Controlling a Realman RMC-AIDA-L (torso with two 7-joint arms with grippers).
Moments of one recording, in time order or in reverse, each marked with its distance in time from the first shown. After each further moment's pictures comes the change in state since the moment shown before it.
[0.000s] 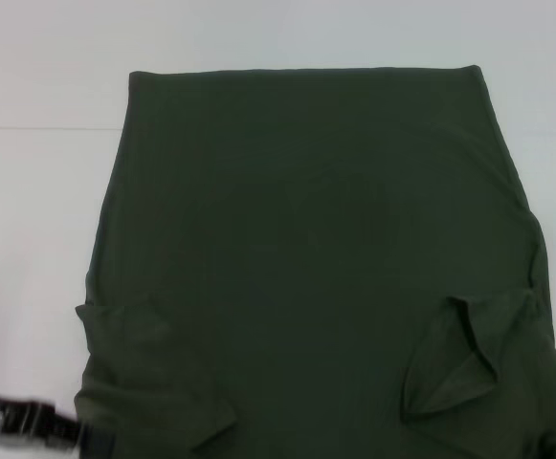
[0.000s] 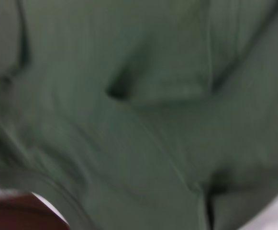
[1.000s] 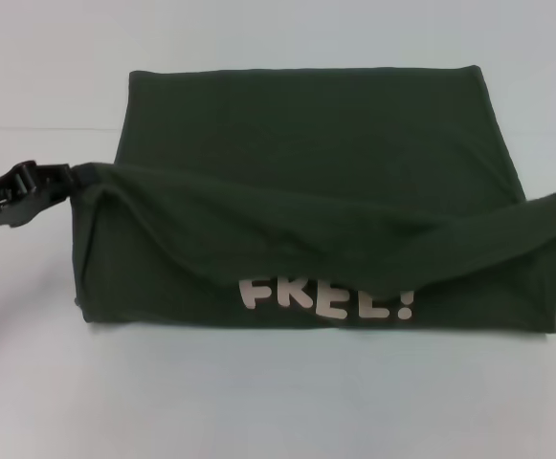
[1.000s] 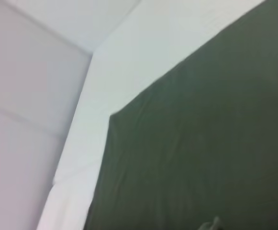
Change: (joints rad) left arm -0.041 0.024 -0.198 -0.188 -0.494 -0.475 0.112; right arm -0.026 -0.087 0.285 0.247 0.503 0.405 -0.004
